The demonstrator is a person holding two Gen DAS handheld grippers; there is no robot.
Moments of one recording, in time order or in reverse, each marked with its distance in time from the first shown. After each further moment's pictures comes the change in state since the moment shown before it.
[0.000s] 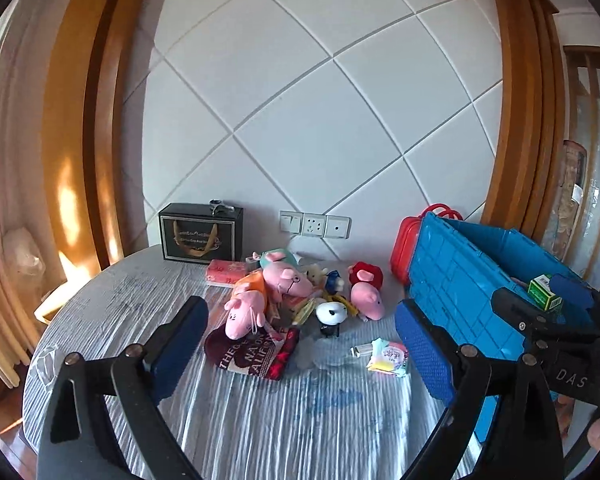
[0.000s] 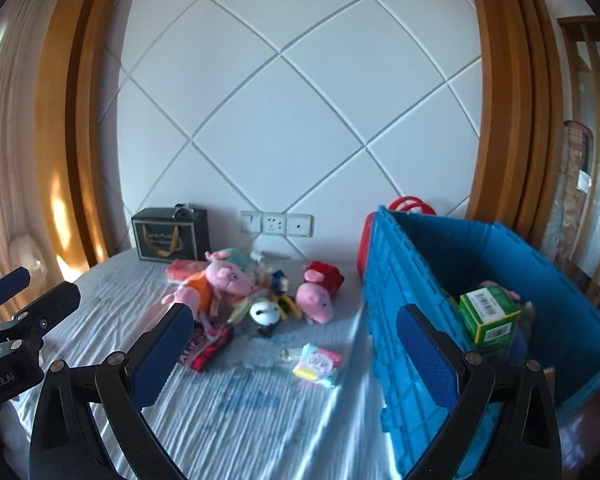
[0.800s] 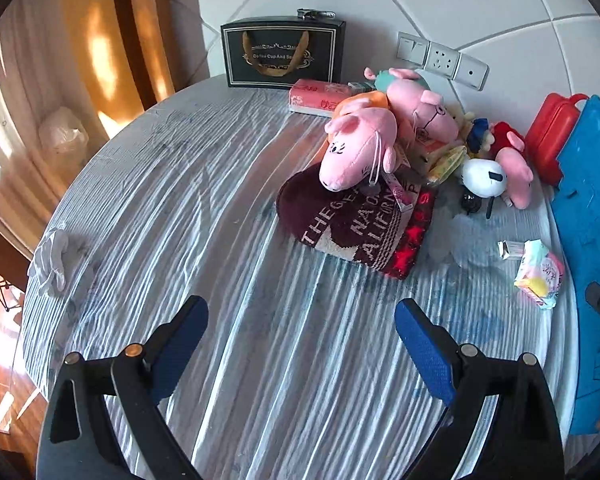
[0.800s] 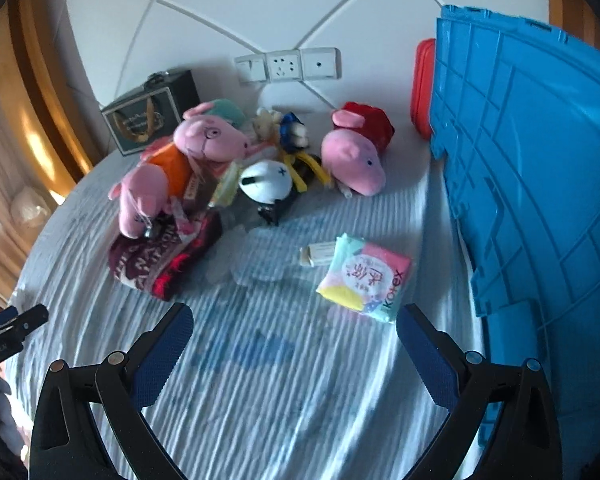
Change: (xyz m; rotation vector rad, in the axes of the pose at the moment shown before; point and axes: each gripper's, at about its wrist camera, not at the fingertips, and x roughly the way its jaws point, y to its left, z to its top) left arm 0.220 0.100 -0.118 -0.103 0.558 0.291; right arm 0.252 -0.029 -0.112 0.097 0.477 0.132
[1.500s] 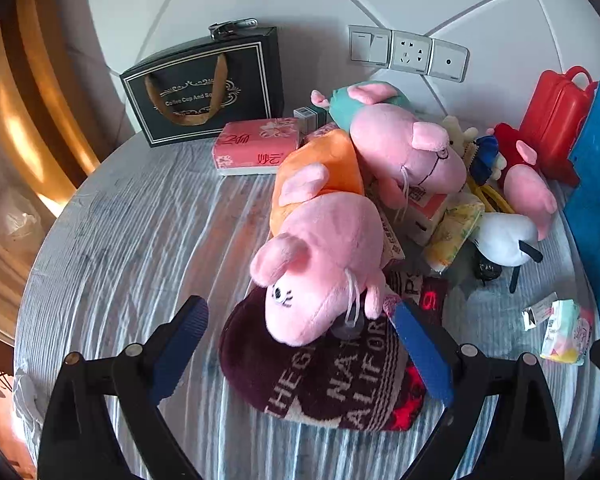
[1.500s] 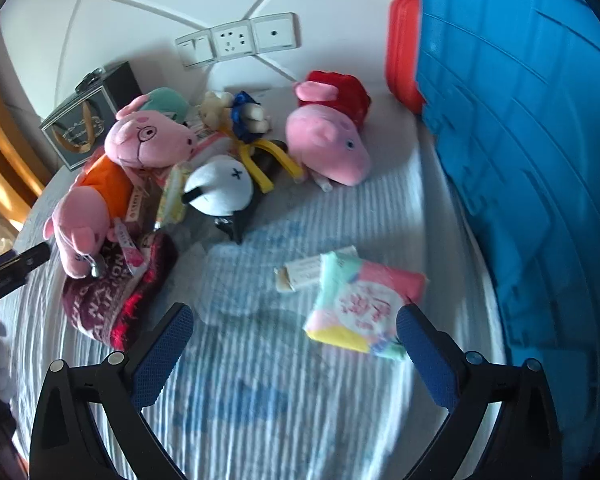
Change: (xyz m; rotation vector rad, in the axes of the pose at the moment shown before) left arm 0.108 -0.053 0.134 0.200 -0.031 -0.062; right arm 0.072 0.001 0.049 0.115 0.096 -0.093
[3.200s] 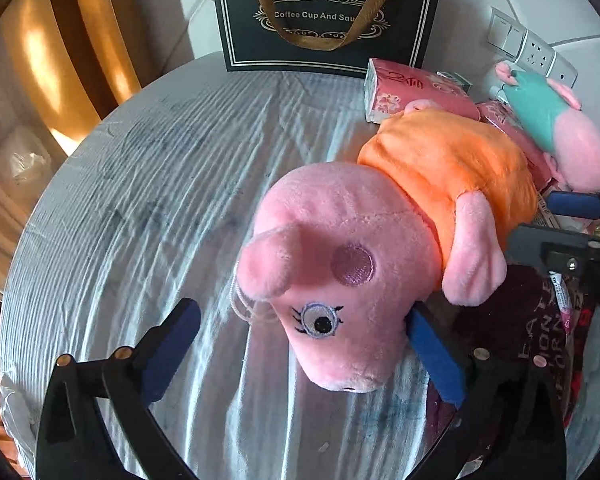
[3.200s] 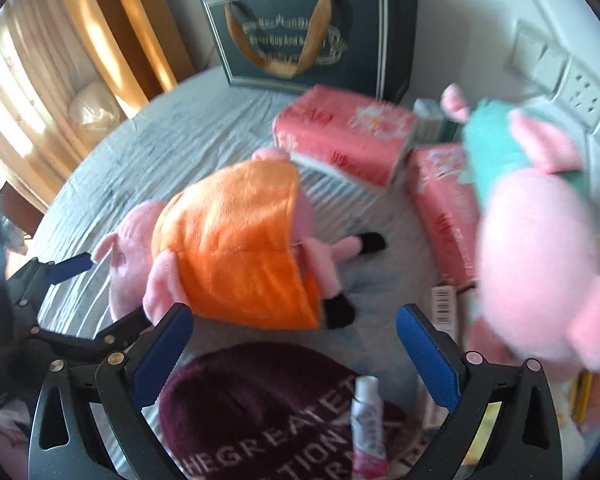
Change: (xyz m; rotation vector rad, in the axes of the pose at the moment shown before) left arm 0.102 0.167 -0.017 -0.145 0.116 0.026; right arm 0.160 0.292 0.100 -0.542 0.174 0.361
